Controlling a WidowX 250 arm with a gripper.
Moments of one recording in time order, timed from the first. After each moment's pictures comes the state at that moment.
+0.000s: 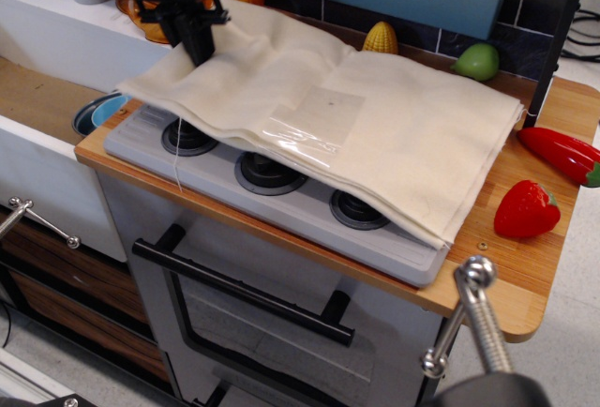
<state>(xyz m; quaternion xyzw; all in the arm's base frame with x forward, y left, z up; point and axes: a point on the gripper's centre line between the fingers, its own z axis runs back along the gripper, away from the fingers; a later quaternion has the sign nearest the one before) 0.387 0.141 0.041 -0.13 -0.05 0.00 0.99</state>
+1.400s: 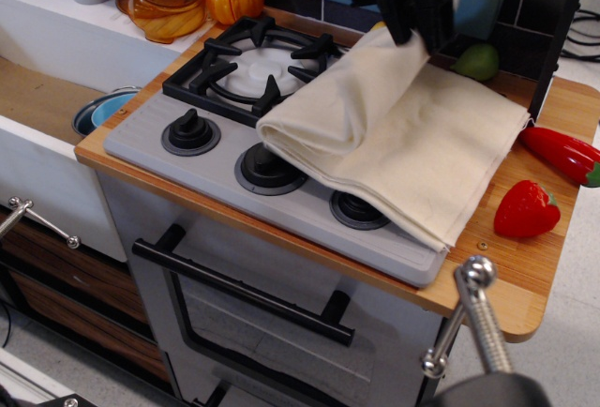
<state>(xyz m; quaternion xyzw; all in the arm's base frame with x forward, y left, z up) 0.373 -0.066 0.114 -0.20 0.01 -0.05 0.98</state>
